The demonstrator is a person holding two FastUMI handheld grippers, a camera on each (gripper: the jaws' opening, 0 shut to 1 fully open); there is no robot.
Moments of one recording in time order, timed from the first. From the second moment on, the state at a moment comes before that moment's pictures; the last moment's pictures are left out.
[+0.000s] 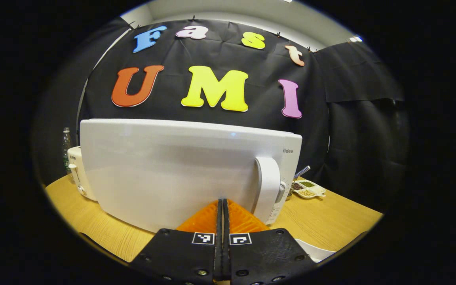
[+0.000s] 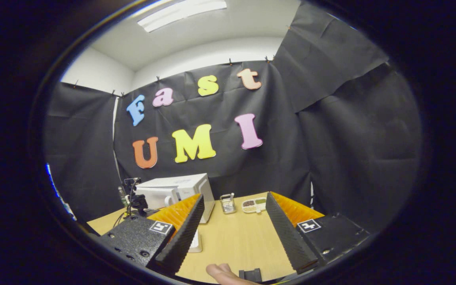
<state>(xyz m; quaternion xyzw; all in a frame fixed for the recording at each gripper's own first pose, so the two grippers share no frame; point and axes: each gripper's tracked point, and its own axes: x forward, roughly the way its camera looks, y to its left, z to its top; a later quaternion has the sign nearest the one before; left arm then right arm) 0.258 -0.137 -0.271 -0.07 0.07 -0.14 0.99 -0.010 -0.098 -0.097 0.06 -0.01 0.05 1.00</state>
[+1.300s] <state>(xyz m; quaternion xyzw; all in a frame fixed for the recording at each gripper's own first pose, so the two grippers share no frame) 0.171 -0.131 -0.177 -0.07 0.11 -0.12 0.99 -0.019 -0.077 -0.113 0.04 0.02 0.04 1.00</state>
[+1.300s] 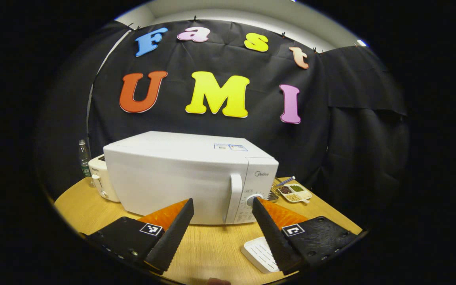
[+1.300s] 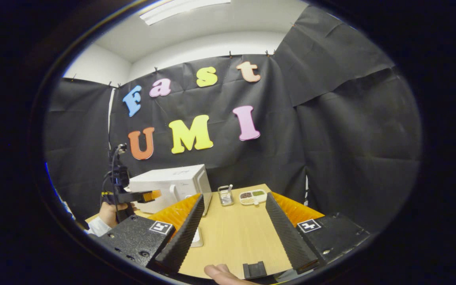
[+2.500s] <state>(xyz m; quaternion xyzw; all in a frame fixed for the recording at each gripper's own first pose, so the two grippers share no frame) -0.059 -0.035 -0.045 -0.03 -0.01 -0.02 1.00 -0.043 -0.040 -0.049 -0.02 -0.02 -0.01 1.00</state>
